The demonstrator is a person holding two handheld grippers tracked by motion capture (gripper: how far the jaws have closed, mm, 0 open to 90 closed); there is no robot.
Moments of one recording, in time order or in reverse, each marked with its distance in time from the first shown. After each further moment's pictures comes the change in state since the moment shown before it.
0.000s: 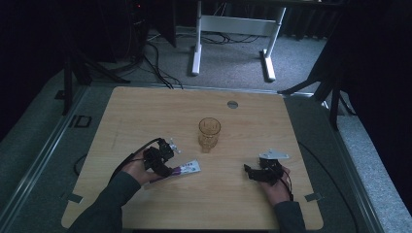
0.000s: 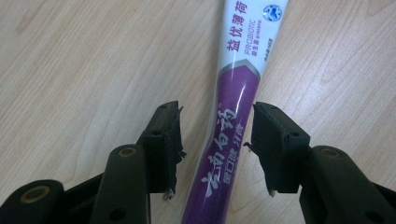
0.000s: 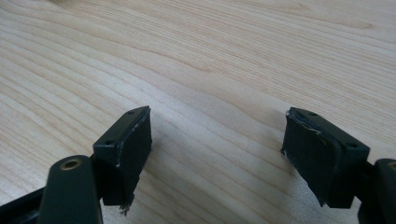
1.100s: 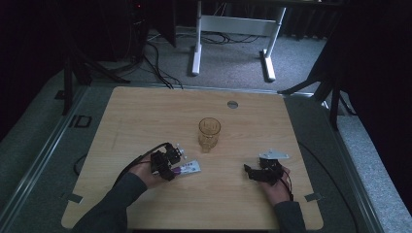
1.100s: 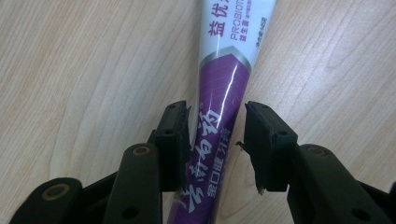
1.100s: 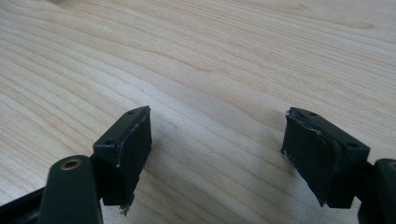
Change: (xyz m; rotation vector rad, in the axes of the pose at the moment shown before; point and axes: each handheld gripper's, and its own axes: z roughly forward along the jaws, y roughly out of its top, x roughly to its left) left arm -0.011 0.010 0.021 0.115 0.001 0.036; right arm 0.000 0.000 0.000 0.000 0.000 0.001
